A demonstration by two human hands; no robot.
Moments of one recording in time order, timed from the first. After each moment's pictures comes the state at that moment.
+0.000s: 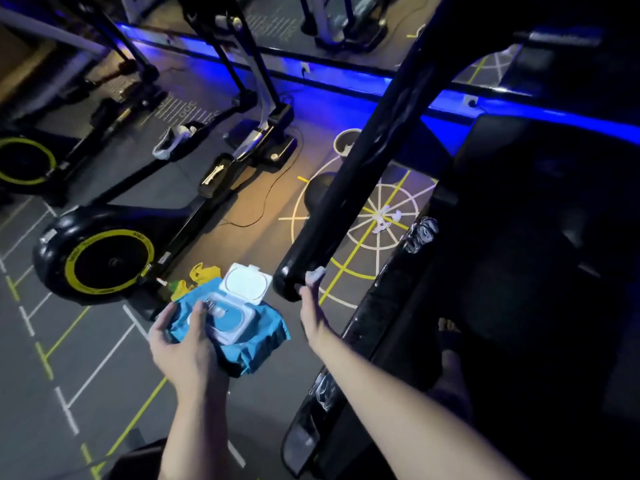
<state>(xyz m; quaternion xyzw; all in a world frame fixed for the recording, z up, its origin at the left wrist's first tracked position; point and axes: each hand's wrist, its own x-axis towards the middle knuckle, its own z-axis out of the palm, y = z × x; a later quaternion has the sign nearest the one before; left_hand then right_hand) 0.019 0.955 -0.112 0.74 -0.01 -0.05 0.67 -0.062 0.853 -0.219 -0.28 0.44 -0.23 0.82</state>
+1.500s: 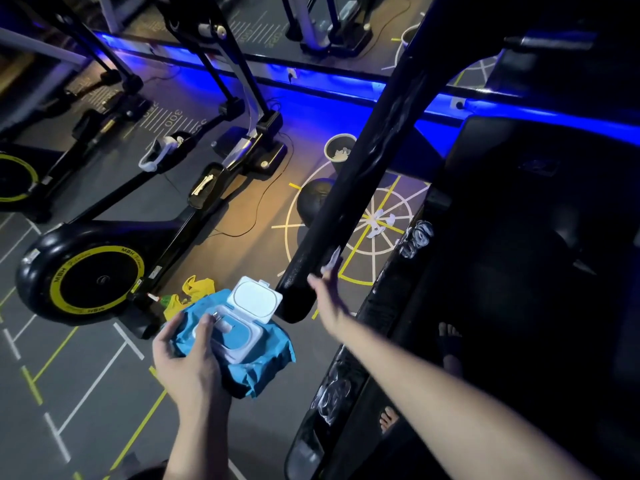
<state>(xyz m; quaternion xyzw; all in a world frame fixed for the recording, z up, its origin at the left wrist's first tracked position) 0.027 0.931 -0.112 0.75 -0.04 -0.10 0.66 -0.068 0.787 -0.233 -0.40 0.45 -0.24 0.76</state>
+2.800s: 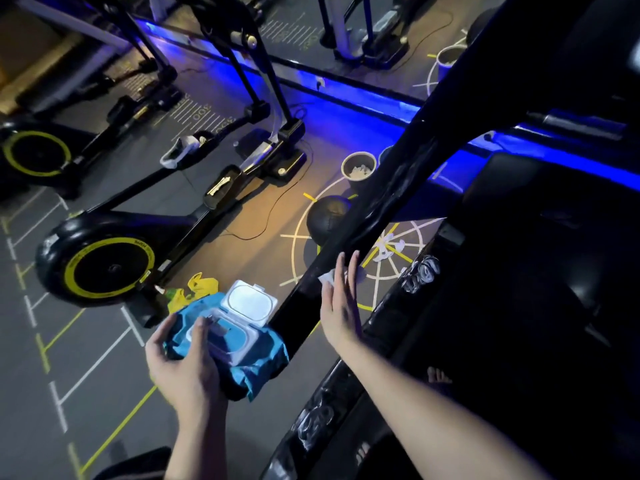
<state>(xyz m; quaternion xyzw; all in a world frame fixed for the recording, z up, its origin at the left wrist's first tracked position) -0.002 0.816 -0.083 0.76 -0.01 0.00 0.65 -0.089 0.667 -0.239 -0.67 0.46 -0.36 0.46</state>
